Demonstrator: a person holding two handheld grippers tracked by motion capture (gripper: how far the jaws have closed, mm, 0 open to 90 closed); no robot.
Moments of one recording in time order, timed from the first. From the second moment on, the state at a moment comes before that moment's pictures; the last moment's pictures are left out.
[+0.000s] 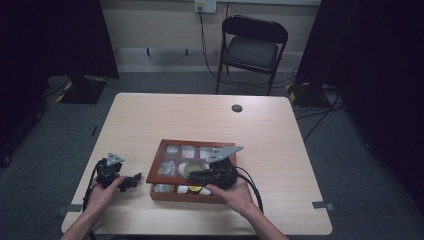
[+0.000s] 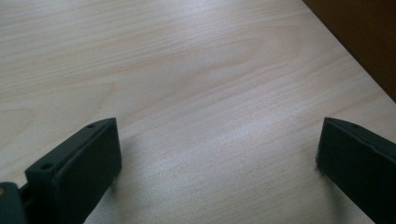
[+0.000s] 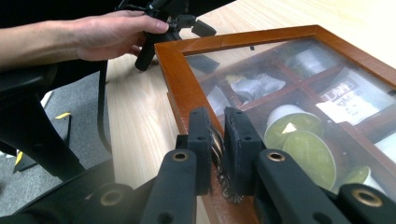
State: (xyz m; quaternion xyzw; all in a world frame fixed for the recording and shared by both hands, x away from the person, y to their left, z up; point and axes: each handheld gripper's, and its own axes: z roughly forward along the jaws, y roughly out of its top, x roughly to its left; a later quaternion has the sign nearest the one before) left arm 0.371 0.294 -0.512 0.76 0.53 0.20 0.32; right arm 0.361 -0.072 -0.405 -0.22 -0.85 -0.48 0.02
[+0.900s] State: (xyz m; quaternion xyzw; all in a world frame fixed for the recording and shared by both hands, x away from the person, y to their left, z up) left arm 0.372 0.294 -0.512 0.76 0.53 0.20 0.32; right arm 0.374 -0.076 -0.381 -0.23 -0.83 -0.50 0.02
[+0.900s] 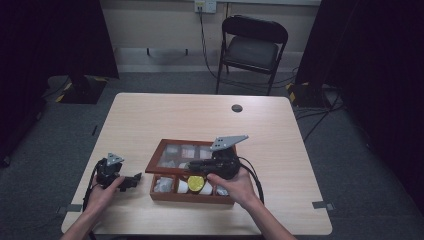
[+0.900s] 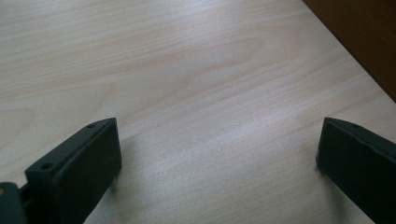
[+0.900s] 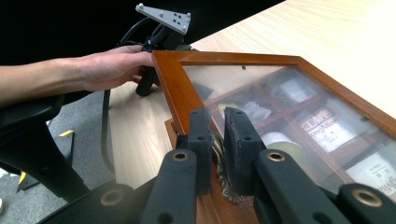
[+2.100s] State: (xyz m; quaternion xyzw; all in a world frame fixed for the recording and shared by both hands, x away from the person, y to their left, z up) left arm 0.371 0.294 -0.512 0.76 0.53 0.20 0.32; right arm 0.390 -0.077 -0.360 -0.24 -0.83 -0.51 0.02
